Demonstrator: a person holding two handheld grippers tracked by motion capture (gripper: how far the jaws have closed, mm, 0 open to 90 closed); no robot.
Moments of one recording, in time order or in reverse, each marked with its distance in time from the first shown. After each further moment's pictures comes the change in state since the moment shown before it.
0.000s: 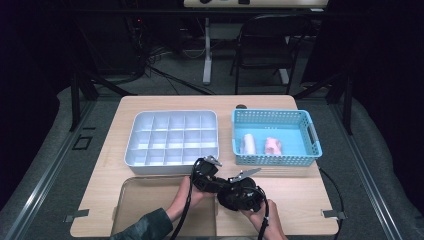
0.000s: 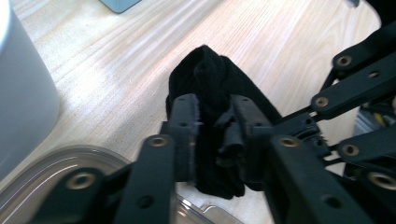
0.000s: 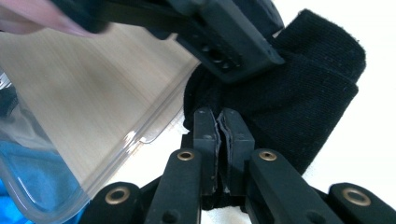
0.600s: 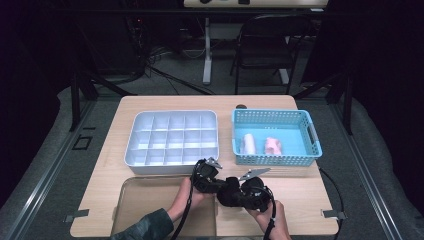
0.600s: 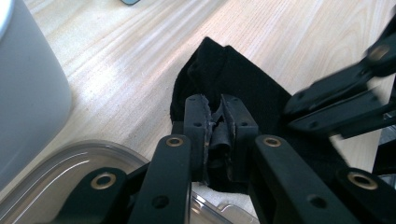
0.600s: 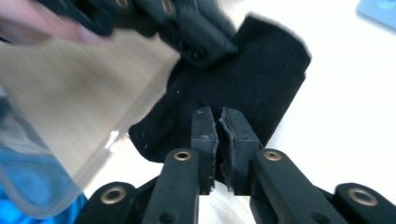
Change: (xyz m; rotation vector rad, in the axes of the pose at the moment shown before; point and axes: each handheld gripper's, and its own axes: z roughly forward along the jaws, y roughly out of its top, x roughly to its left) left arm 0.002 -0.004 0.004 0.012 0.039 0.019; right arm -0.007 -0.008 -0.013 -0.014 -0.050 0.040
